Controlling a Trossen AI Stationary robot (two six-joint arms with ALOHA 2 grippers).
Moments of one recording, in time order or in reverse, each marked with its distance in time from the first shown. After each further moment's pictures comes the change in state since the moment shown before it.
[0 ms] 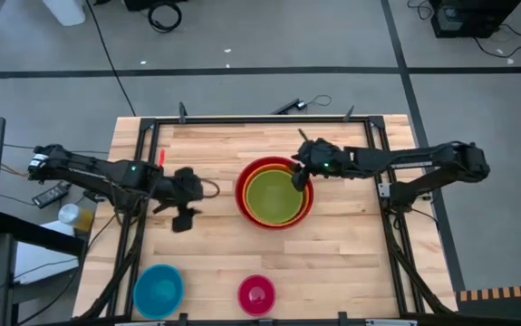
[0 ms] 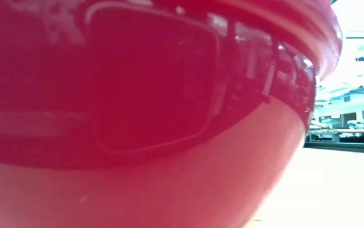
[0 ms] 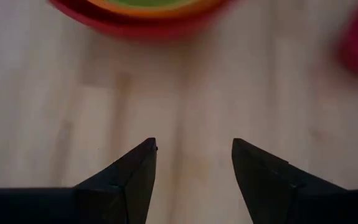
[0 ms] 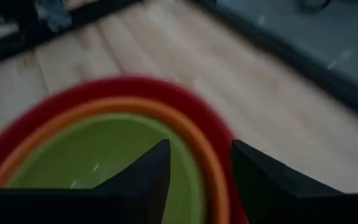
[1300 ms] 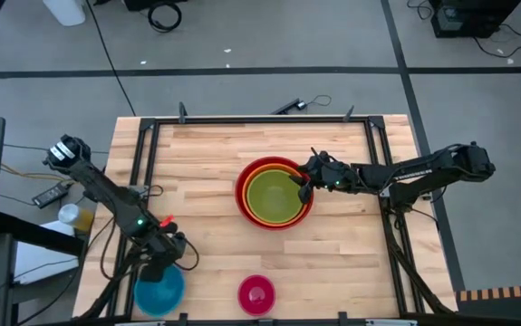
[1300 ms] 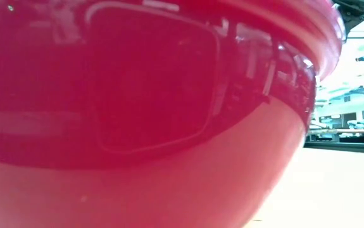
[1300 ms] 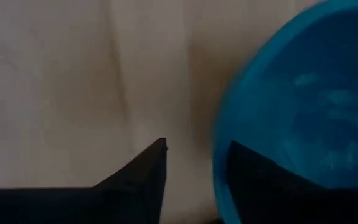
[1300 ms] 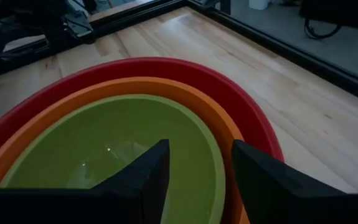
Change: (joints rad) left arm -0.547 0.185 -0.259 0.182 0.289 -0.428; right arm 0.091 -0.048 -0.285 0.362 0.072 0.000
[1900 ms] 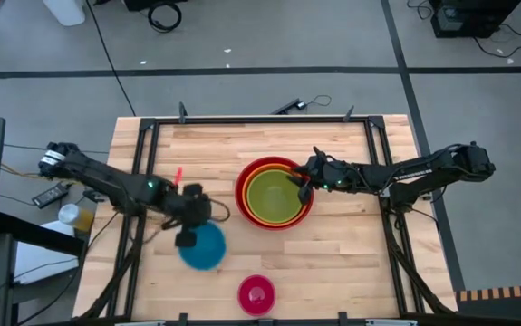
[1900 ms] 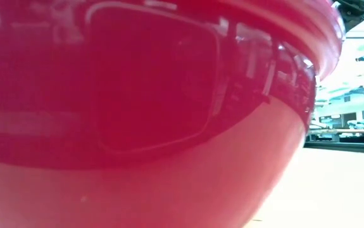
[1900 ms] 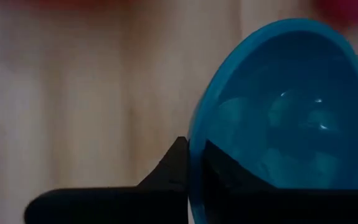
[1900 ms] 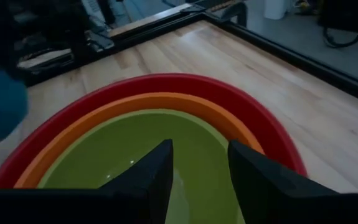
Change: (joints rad) left arm 0.435 -0.023 0.272 -0.131 -0.268 0.406; right arm 0.002 0.000 0.001 0.067 -0.041 -0.003
